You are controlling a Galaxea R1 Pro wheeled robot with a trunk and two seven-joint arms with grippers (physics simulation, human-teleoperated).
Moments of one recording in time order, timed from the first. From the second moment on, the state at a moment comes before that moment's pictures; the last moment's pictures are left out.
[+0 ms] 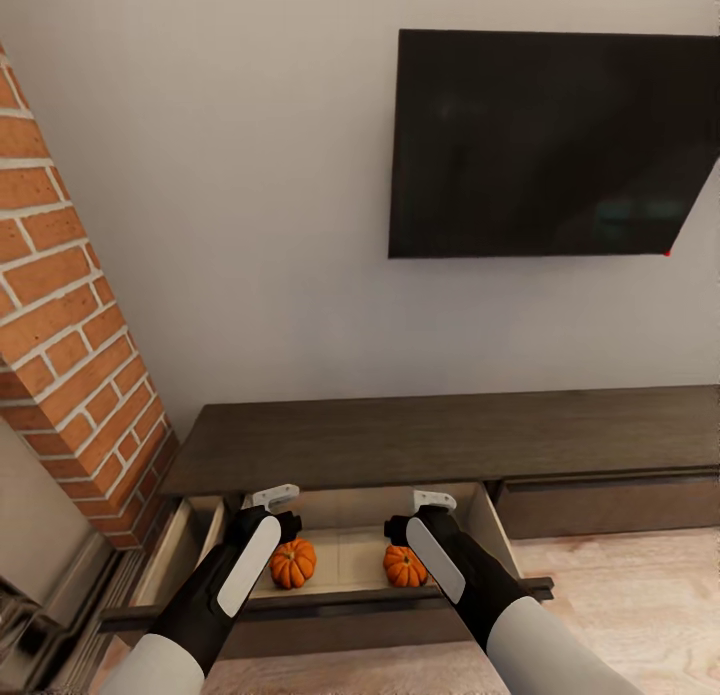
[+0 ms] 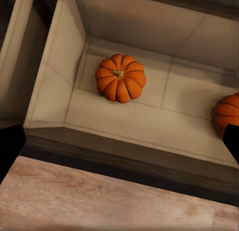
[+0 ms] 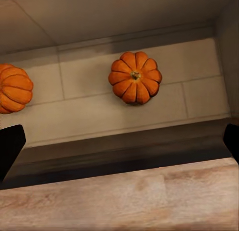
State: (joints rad) left arm -0.52 -0.06 -0.28 -1.03 0.69 0.67 0.73; right arm -0.64 0.10 0.49 -0.79 -0.74 0.60 -0.60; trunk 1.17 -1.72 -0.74
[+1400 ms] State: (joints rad) left arm -0.52 -0.07 -0.28 -1.04 0.69 0.67 0.73; right arm -0.64 0.10 0.49 -0.79 -0.74 0.60 -0.60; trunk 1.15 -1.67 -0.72
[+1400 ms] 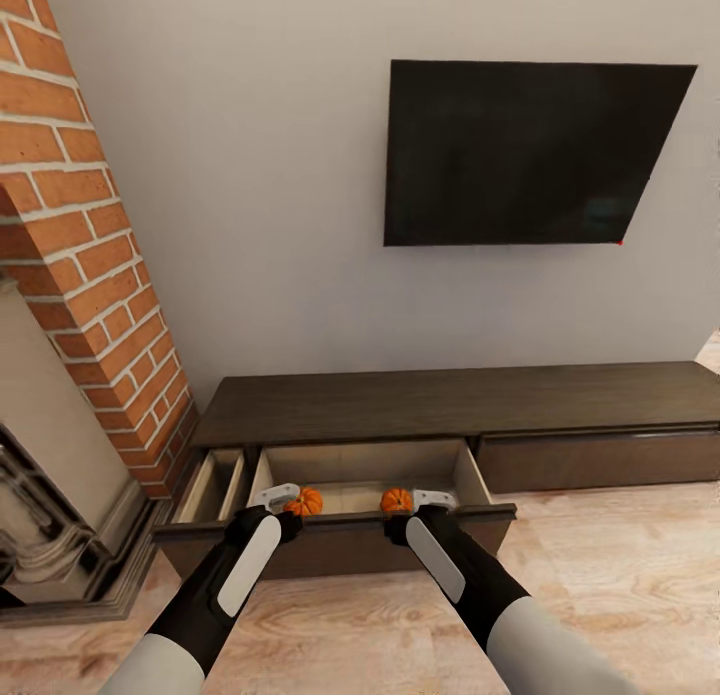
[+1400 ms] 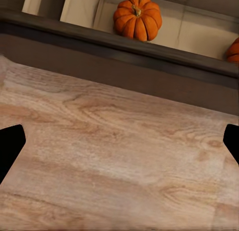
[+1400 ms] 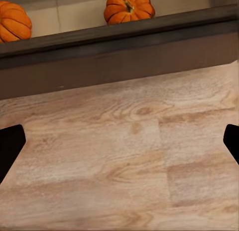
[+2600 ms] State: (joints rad) left arm -0.52 -0.07 -0.29 -1.06 0.68 0.67 0.73; right arm -0.64 0.10 0.50 -0.79 -0.74 0.60 -0.60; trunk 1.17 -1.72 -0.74
